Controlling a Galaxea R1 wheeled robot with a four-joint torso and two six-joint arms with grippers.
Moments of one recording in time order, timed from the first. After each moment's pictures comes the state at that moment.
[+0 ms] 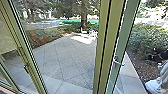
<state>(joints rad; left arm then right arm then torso) 1.55 2.94 -2.61 -0.27 -0.08 0.35 0.00 2.09 -1.89 -0.31 -0.82 0.64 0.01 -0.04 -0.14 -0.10</state>
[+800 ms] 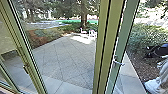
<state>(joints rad) 1.55 2.95 -2.61 -0.29 -0.08 0.35 0.04 2.16 -1.84 -0.64 -1.00 0.60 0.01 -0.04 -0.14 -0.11</state>
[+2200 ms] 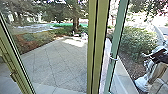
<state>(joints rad) 1.56 2.96 -2.61 -0.30 -0.08 0.33 -0.13 2.13 -1.93 -1.27 -0.85 0.52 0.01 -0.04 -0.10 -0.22</state>
